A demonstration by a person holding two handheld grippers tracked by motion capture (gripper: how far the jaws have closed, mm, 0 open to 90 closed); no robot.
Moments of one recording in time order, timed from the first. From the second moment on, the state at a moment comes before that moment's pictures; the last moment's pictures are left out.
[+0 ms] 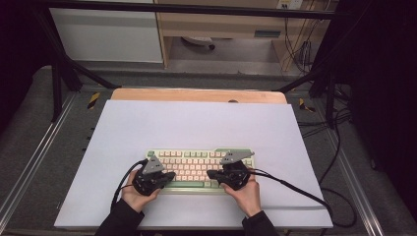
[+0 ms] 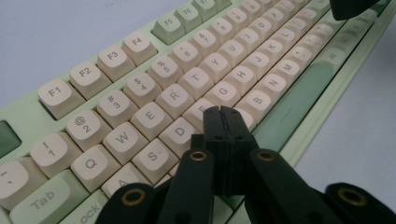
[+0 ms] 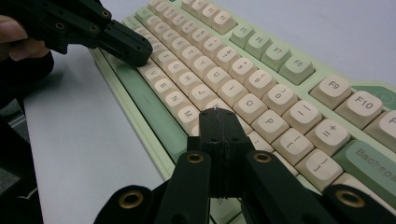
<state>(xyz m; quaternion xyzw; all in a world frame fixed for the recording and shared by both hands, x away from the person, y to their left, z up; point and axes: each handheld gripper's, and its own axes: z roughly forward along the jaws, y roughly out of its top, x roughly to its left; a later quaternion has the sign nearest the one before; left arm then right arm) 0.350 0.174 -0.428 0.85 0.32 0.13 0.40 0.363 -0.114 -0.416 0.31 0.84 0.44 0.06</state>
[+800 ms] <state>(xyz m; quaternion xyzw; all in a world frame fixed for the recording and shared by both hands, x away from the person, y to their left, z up) 0.368 0.180 -0.421 0.83 0.36 0.16 0.40 0.363 -0.115 -0.416 0.31 0.84 0.44 0.06</state>
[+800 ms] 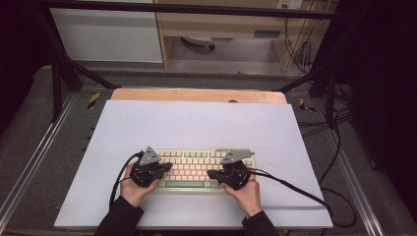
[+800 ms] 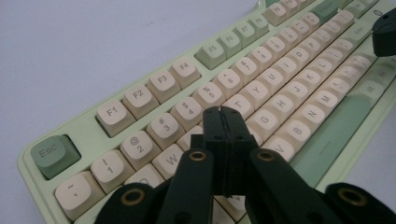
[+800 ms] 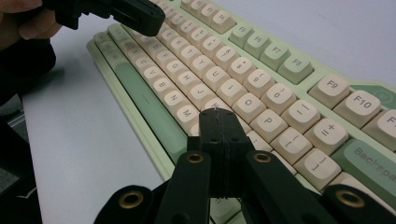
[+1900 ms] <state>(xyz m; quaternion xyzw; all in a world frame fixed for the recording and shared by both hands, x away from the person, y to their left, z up) 0.378 0.177 -0.431 0.83 0.36 0.16 0.39 0.363 -0.115 -0.416 0.31 0.84 0.44 0.06</state>
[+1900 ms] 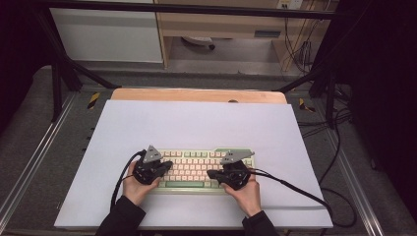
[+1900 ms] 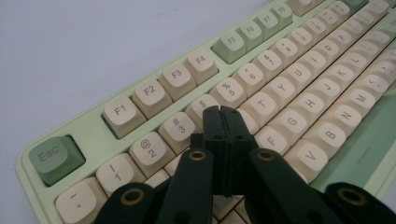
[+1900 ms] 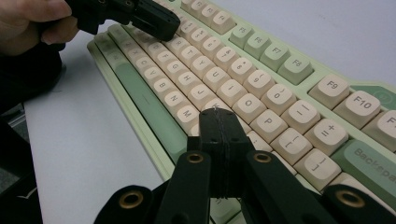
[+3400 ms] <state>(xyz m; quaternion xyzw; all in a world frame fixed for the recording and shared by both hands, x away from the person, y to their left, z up) 0.357 0.203 -0.422 0.83 0.36 0.15 0.41 0.361 -0.106 -0.417 0.30 0.84 0.45 0.05</state>
